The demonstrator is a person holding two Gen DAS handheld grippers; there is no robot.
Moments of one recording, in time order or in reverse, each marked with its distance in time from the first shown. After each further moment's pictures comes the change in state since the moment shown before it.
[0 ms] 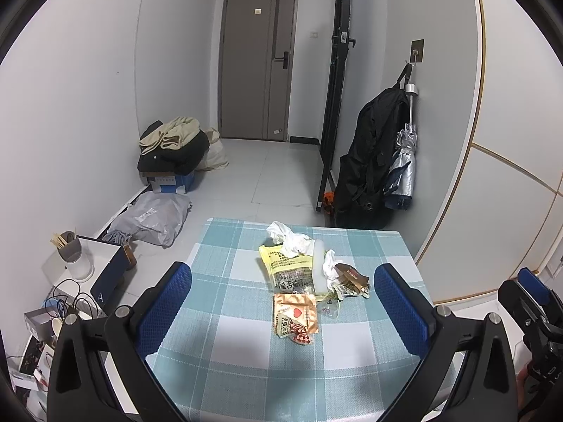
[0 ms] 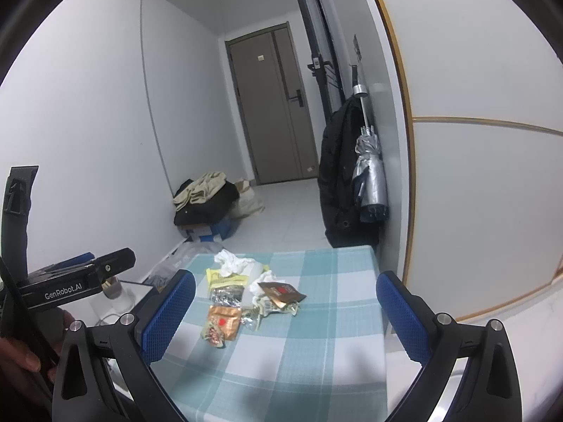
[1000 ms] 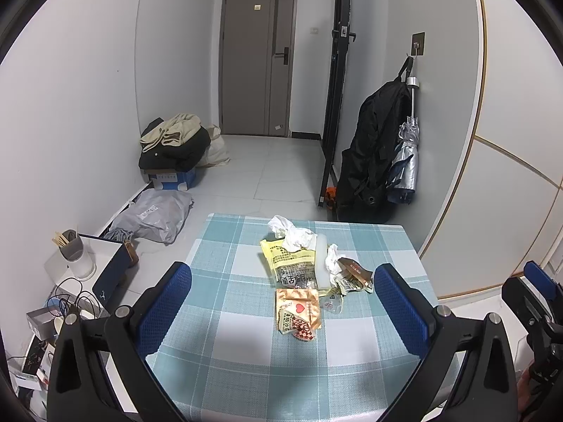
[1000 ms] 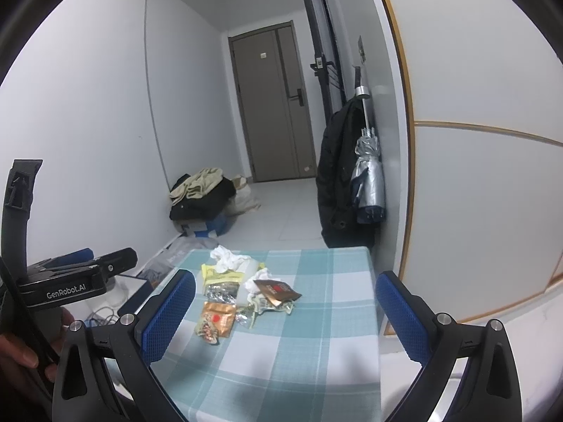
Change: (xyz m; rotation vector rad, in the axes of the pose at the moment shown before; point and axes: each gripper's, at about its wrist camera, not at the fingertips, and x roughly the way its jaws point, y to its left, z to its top) left arm 0.003 -0.001 -0.004 0.012 0.017 0.009; right arm 0.001 0.005 -0.001 -0.038 0.006 -0.024
